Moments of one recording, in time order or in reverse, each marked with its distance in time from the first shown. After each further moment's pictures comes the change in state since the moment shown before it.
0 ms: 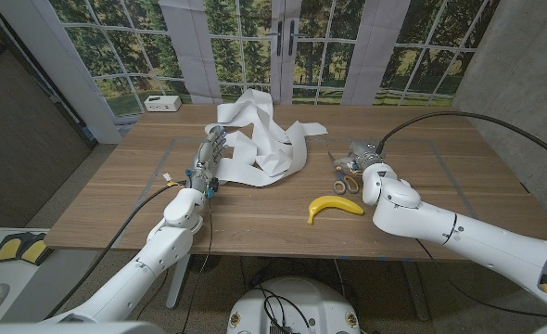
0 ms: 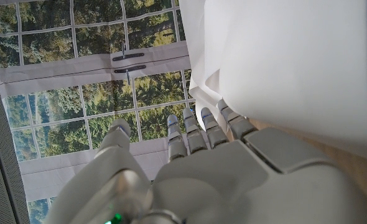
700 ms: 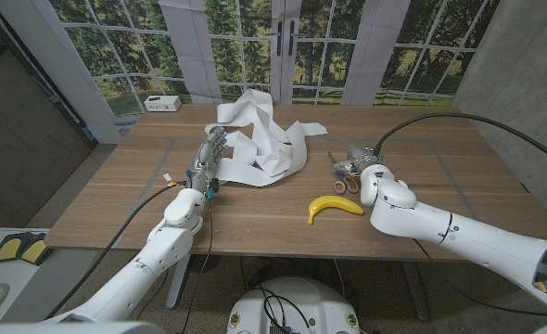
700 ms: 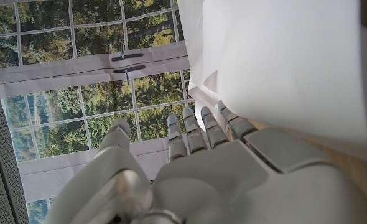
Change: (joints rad) left arm 0.002 0.000 0.001 -0.001 0.002 0.002 0.004; left_hand 0.000 0.000 0.000 0.000 0.000 0.000 0.000 0.000 0.000 0.005 -0.005 -0.006 0.000 0.011 0.000 0.000 0.000 0.000 0.000 0.000 0.000; right arm 0.019 0.015 -0.031 0.030 -0.022 -0.010 0.030; right_hand 0.010 0.000 0.009 -0.008 0.000 -0.015 -0.007 0.000 0.000 -0.019 -0.006 -0.007 -0.005 -0.011 0.000 0.011 0.005 -0.015 0.007 0.024 0.025
